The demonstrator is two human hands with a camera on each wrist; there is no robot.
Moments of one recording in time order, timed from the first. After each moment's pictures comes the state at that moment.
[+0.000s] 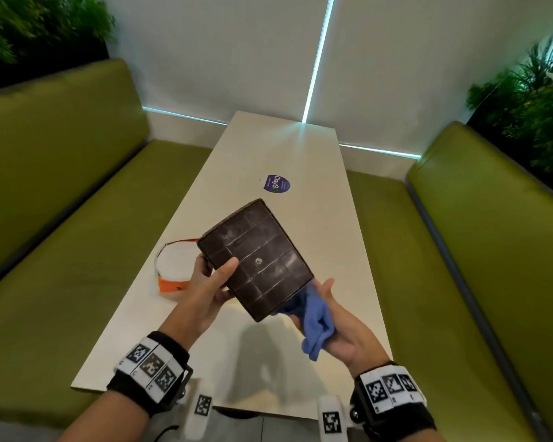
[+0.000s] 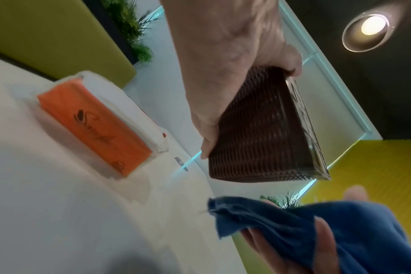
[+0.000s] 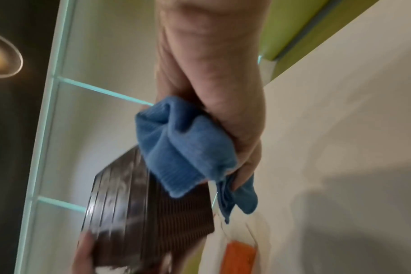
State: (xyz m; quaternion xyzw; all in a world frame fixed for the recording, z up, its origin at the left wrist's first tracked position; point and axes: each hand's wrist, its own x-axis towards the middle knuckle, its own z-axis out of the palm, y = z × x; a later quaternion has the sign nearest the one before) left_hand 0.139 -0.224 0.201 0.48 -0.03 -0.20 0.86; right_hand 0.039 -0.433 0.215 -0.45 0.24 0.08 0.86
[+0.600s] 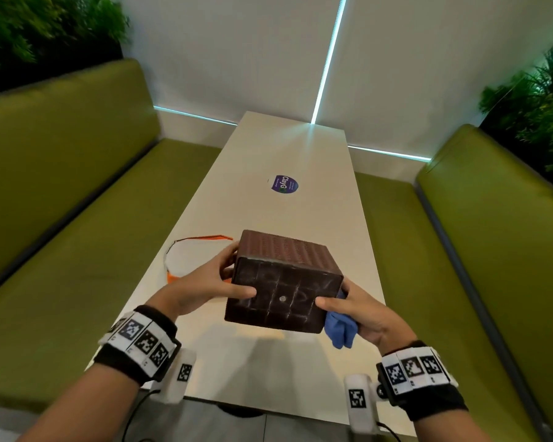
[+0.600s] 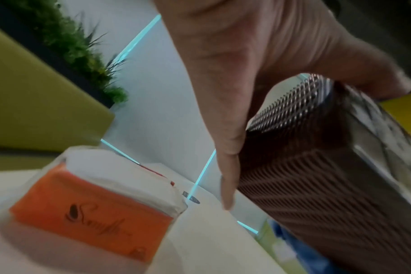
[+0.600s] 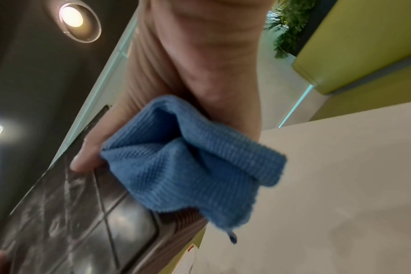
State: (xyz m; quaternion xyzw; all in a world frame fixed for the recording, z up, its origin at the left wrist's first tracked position) left_hand 0.156 -0.195 0.225 0.63 -0.21 -0.34 0.67; right_hand 0.049 -0.473 0.233 -0.69 0.10 0.12 0.71
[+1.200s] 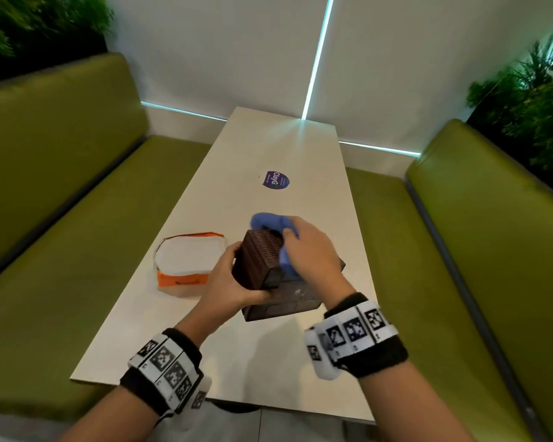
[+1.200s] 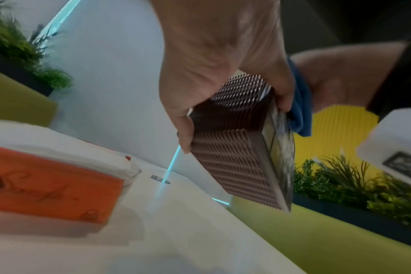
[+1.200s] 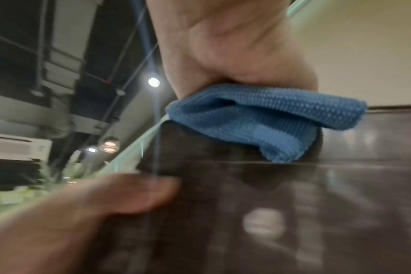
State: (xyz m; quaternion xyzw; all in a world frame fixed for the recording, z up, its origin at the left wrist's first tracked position) left_hand 0.115 -0.245 0.221 0.73 -0.14 -0.11 0.66; right_hand 0.106 -0.399 0.294 -0.94 0.14 -0.08 0.29
